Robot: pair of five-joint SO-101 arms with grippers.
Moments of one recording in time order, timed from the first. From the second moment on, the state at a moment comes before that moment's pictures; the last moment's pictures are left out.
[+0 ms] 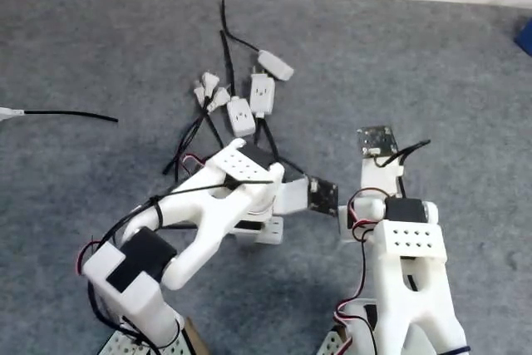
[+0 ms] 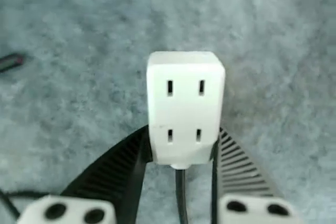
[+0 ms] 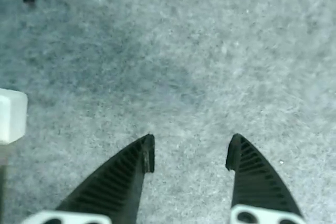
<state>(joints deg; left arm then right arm) 30.3 6.8 26.7 68.2 -51.6 -3.5 -42.5 61.0 62.4 9.9</state>
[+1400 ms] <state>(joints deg) -10.2 14.4 -4.7 67.0 -33.8 -18.5 7.7 -4.5 88.7 5.1</state>
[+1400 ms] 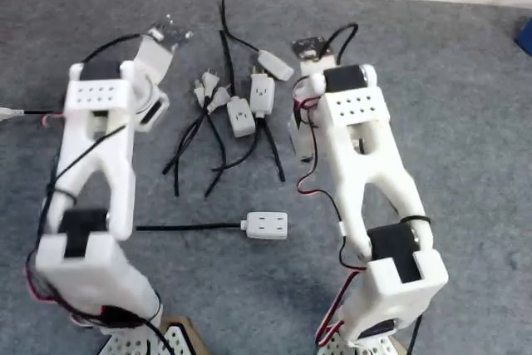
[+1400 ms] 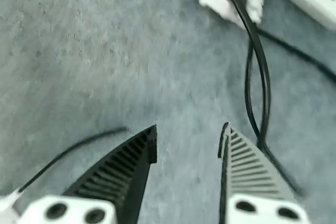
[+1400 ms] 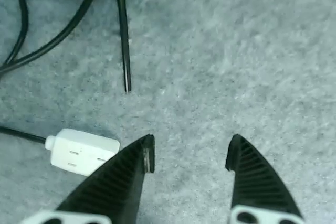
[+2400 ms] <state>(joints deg) 0.8 68.7 -83.0 92.2 -25.3 -8.8 -24.8 48.9 63.6 8.0</state>
